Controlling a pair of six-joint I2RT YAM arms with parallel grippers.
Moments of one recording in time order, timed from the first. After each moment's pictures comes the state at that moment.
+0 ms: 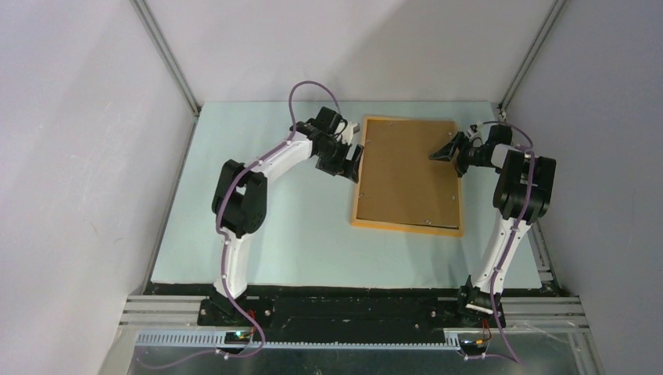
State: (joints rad) left arm -0.53 2.11 1.78 -0.72 0.33 -0.11; right arm -0.27 2.21 1.47 -0.30 -0.97 0.39
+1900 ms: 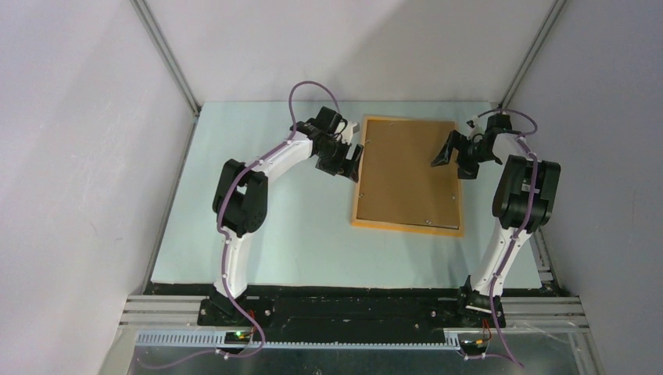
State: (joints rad) left arm -0.53 2.13 1.78 -0.72 0.33 -0.11; right arm -0.23 2.06 1.52 -0.65 -0.63 0.12
